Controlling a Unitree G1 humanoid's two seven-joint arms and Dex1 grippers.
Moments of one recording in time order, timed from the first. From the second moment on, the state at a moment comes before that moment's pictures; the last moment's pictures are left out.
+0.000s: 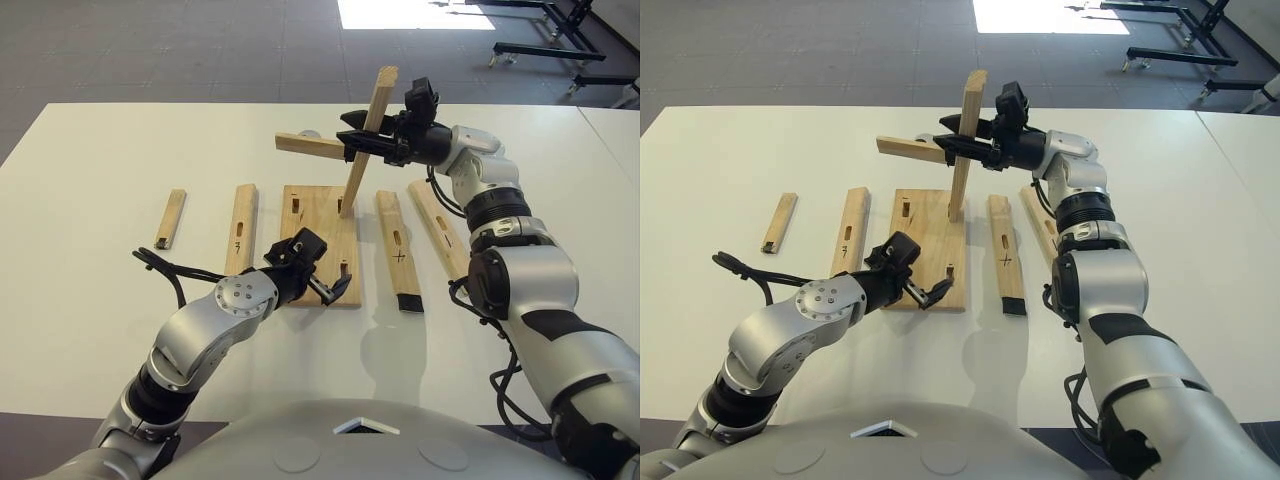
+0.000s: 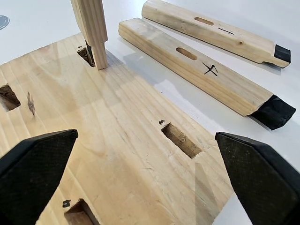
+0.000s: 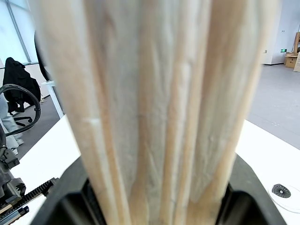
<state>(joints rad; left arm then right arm) -0.10 0.34 -0.45 -0.69 -0.38 1.13 -0.12 -0.97 -0.29 -0.09 1.06 0.33 0.02 1.44</state>
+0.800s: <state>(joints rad) -0.23 0.35 -0.72 -0.53 -0.02 1.03 -0.08 -1.04 -0.26 -0.14 1.13 0.32 -0.02 1.38</state>
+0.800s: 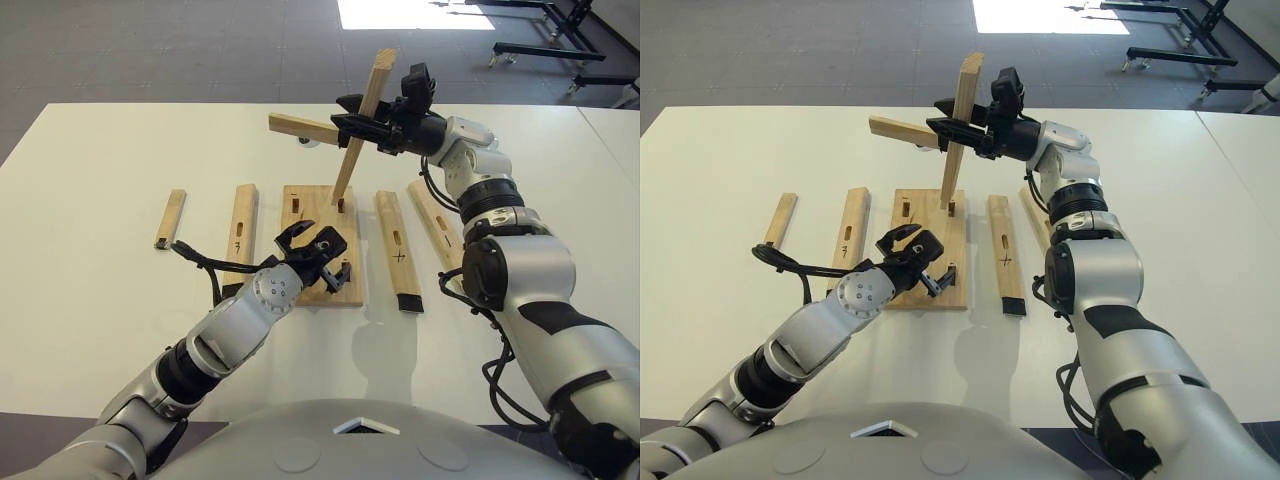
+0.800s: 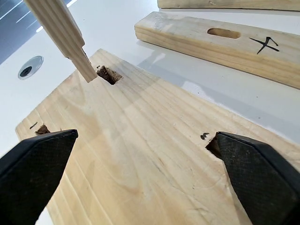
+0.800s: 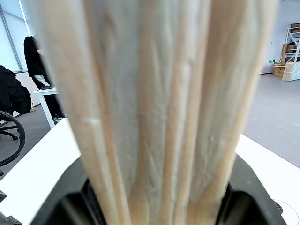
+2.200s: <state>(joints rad) -0.16 0.41 -0.52 -0.66 -0.08 1.09 -0.30 -0.94 -0.26 -0.17 1.00 0.34 0.14 1.40</state>
